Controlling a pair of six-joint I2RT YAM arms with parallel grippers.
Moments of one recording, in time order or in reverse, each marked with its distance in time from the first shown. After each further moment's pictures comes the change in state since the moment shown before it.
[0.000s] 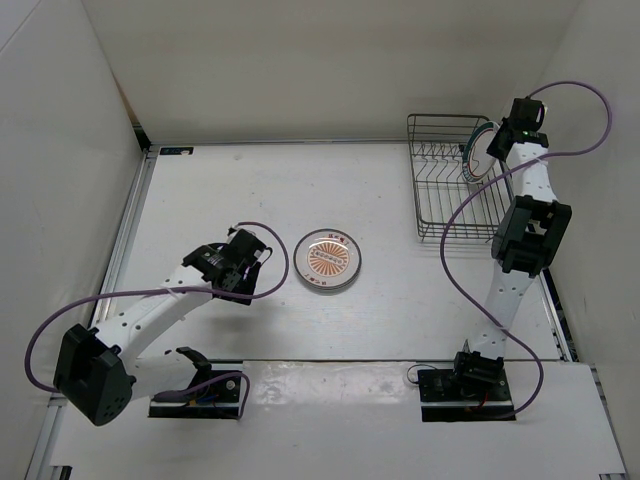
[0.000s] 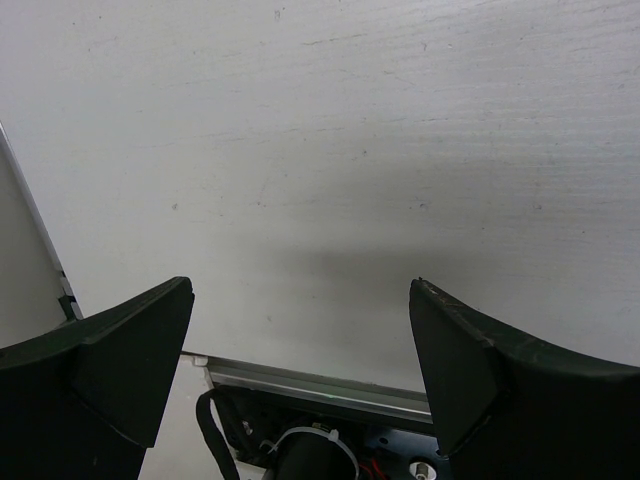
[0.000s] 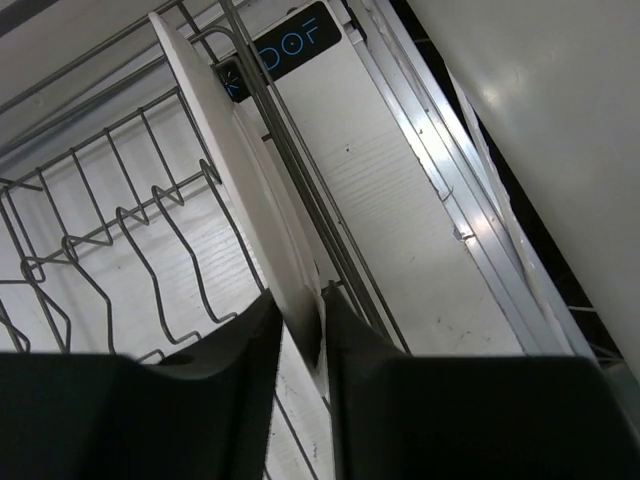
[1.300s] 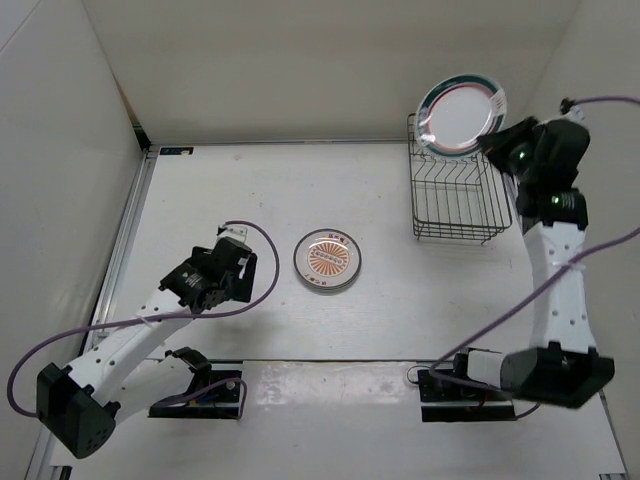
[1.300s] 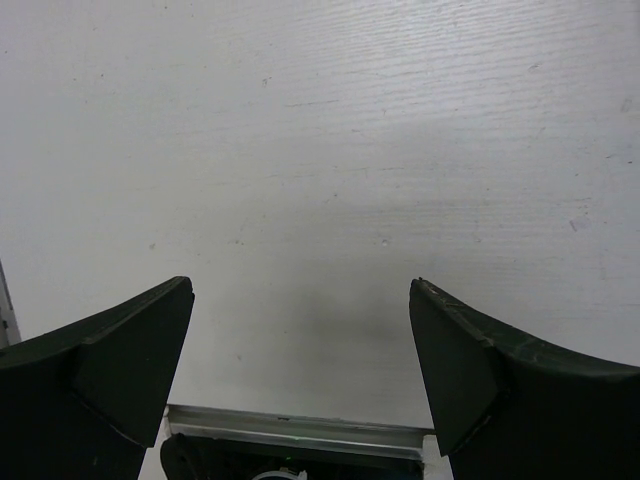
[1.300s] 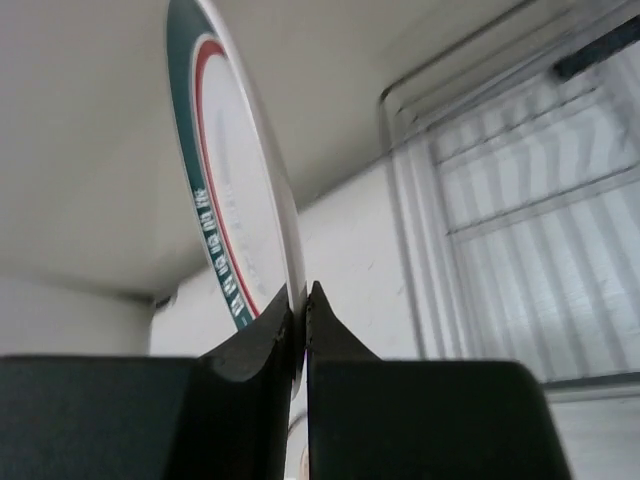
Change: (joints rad) left arm -0.001 -0.185 -0.067 0.112 0.011 0.000; right arm 0.079 -0.920 -0.554 0.115 -0.232 0.415
